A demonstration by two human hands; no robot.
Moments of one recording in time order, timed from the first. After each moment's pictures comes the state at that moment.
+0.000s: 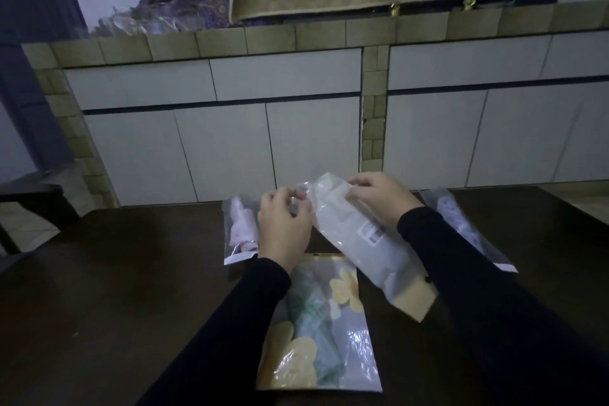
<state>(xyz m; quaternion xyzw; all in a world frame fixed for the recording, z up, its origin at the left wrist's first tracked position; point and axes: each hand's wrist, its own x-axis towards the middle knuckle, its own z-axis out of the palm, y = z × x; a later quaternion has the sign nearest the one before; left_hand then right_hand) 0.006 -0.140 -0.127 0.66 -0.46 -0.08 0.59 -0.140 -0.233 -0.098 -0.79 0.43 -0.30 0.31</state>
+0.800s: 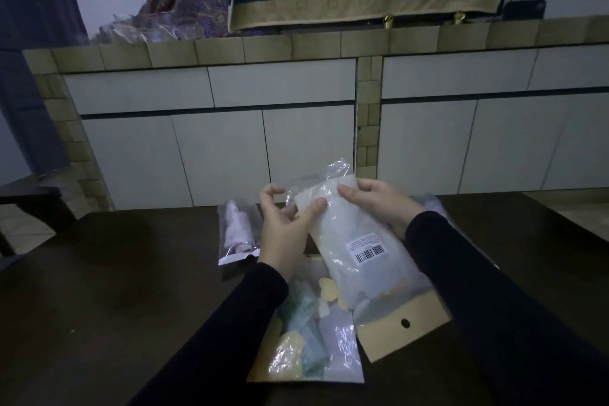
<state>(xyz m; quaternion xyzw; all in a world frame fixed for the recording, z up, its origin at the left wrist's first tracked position) -0.014 -0.126 -0.125 0.44 -0.40 -0.35 0.73 -0.157 -0.221 -0.095 -0.64 0.30 -0.33 0.63</state>
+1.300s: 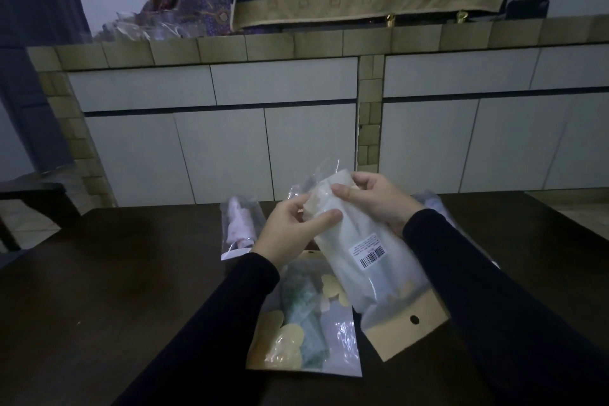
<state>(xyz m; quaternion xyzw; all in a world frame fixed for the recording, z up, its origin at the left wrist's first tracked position) -0.007 -0.110 -0.114 0.47 -0.54 -0.37 0.59 -0.153 -0.209 -0.090 -0.66 0.25 -0.35 0.61</state>
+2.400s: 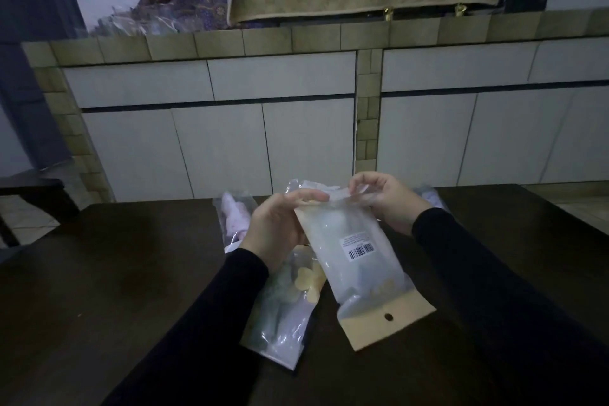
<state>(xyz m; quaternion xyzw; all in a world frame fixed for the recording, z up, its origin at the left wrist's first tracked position) 0.002 -0.106 -0.113 0.38 -0.46 -0.53 0.60 -0.172 -0.207 -0.097 -0.69 0.22 -0.35 0.59</state>
